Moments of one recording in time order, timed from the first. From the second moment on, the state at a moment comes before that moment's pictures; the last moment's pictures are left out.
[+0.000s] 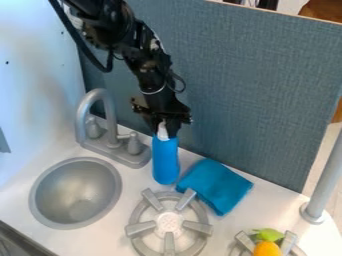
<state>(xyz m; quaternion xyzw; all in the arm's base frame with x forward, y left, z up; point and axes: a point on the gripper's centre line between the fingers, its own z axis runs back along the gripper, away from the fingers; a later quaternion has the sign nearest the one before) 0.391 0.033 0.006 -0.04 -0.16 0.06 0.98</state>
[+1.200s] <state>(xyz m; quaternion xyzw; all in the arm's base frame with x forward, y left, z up) 0.402 0.042 -0.008 -0.05 -0.15 0.07 0.99</state>
